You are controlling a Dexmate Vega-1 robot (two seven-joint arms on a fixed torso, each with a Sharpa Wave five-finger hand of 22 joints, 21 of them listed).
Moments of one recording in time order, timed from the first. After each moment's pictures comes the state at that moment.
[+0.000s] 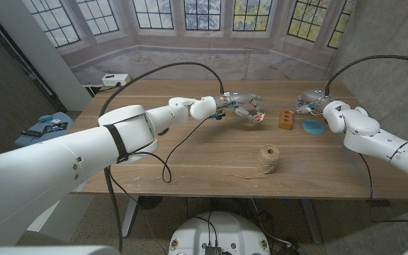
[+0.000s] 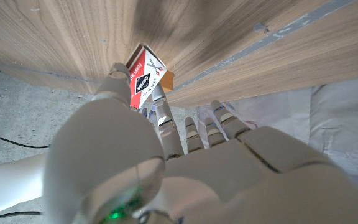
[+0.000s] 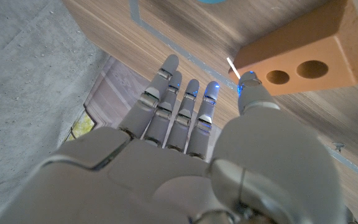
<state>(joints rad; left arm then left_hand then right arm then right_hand) 0.02 0.06 1.25 -0.41 0.36 -0.67 0.12 1.03 0.02 0.33 -0.15 0.18 0.78 -0.05 0.37 0.25 0.10 -0.04 0.21 0.19 0.01 0.01 0.19 0.17 0.18 0.01 0.20 0.17 -0.67 -1.03 -0.66 -1.67 -0.65 -0.40 0.13 0.90 0.02 0.34 -0.17 0.18 0.73 -0.10 0.28 0.20 0.67 -0.09 0.25 0.20 0.60 -0.06 0.33 0.20 0.81 -0.09 0.25 0.17</state>
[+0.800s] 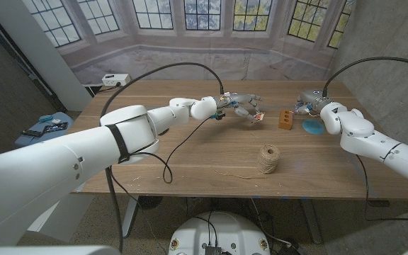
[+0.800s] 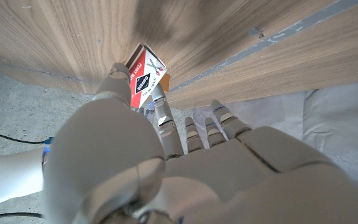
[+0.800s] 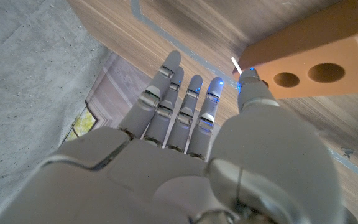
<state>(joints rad) 0.01 0.04 1.26 -0.40 0.33 -0.65 0.12 1.04 0.02 0.32 -0.15 0.18 0.78 -0.05 0.37 0.25 0.11 -0.04 0.21 0.19 0.01 0.01 0.19 0.17 0.18 0.01 0.20 0.17 -0.66 -0.99 -0.68 -1.62 -0.69 -0.39 0.08 0.94 0.01 0.32 -0.17 0.18 0.80 -0.12 0.29 0.20 0.74 -0.10 0.26 0.20 0.66 -0.06 0.35 0.22 0.85 -0.11 0.26 0.18</state>
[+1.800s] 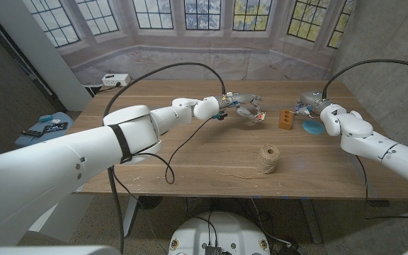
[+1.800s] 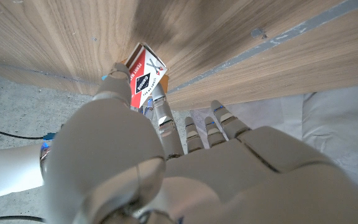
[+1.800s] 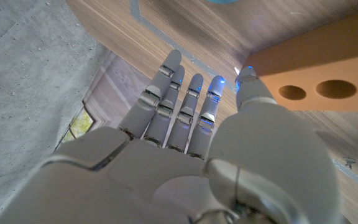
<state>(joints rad) 0.01 0.02 1.27 -0.39 0.31 -0.61 0.11 1.04 0.03 0.32 -0.15 0.18 0.79 -0.04 0.37 0.25 0.11 -0.04 0.21 0.19 0.01 0.02 0.19 0.17 0.18 0.01 0.20 0.17 -0.64 -0.98 -0.70 -1.55 -0.69 -0.35 0.04 0.96 0.01 0.31 -0.17 0.18 0.83 -0.12 0.29 0.20 0.76 -0.11 0.26 0.20 0.67 -0.07 0.36 0.22 0.86 -0.11 0.26 0.18</state>
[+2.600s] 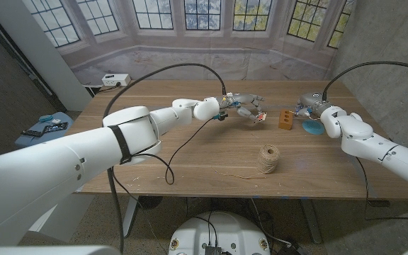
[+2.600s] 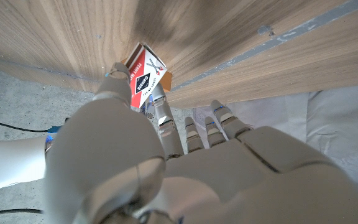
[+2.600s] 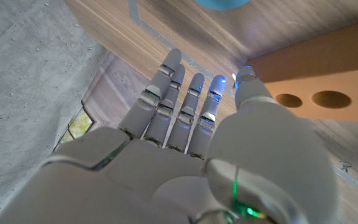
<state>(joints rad) 0.02 0.03 1.27 -0.40 0.31 -0.63 0.12 1.04 0.02 0.32 -0.15 0.18 0.79 -0.04 0.38 0.25 0.11 -0.04 0.21 0.19 0.01 0.02 0.19 0.17 0.18 0.01 0.20 0.17 -0.64 -0.98 -0.71 -1.53 -0.69 -0.34 0.02 0.98 0.02 0.30 -0.16 0.18 0.84 -0.12 0.29 0.20 0.78 -0.11 0.26 0.20 0.69 -0.07 0.36 0.22 0.88 -0.11 0.26 0.18</state>
